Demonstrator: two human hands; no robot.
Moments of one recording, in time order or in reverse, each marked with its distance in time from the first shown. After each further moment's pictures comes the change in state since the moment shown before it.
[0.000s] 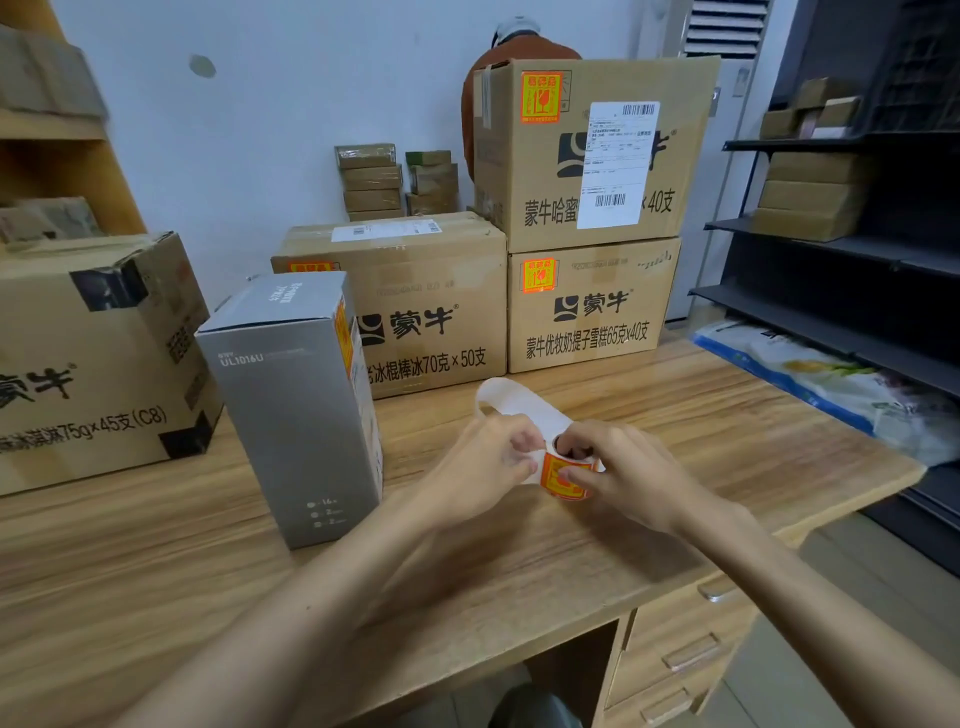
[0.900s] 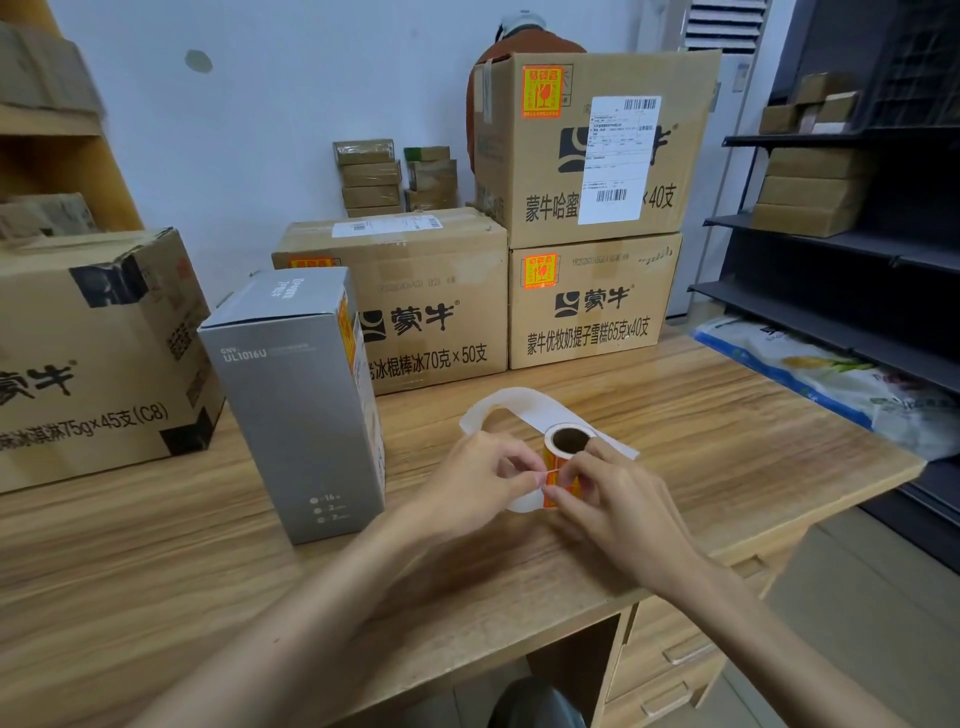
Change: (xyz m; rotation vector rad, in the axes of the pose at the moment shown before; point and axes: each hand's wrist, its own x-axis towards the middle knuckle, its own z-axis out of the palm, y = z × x) left_hand -0.023 0.005 0.000 -0.228 -0.035 -0.081; right_hand -0.034 -0.026 0.033 0.032 0.259 0.073
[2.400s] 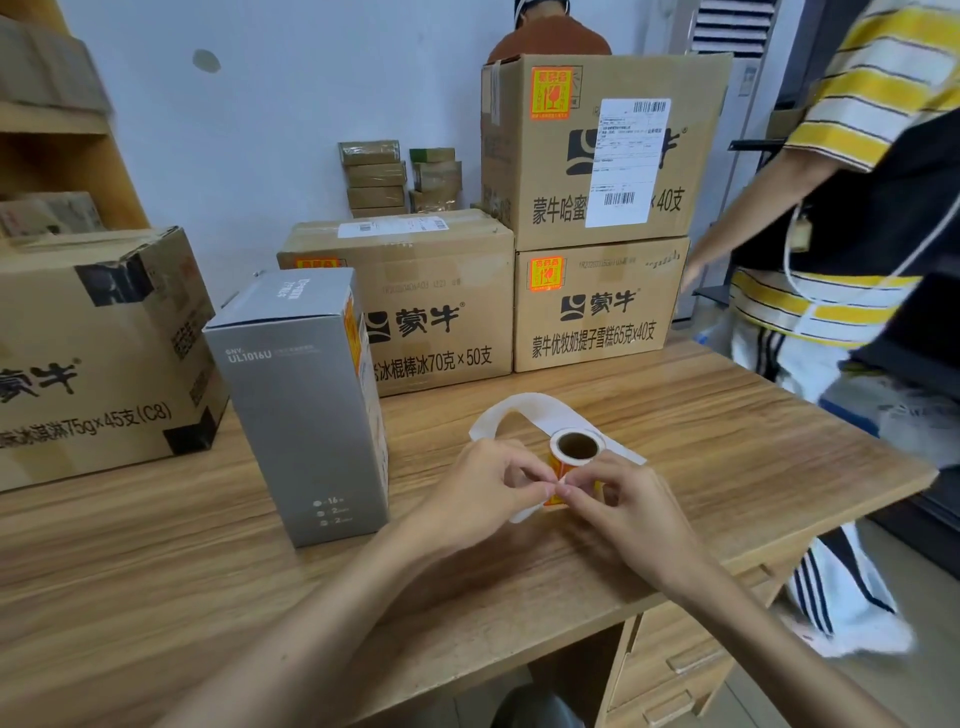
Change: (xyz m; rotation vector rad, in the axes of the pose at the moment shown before) left_hand 0.002 -0.013 0.007 -0.055 0.037 0.099; right_hand 0.003 0.008 0.001 0.340 -0.015 0.100
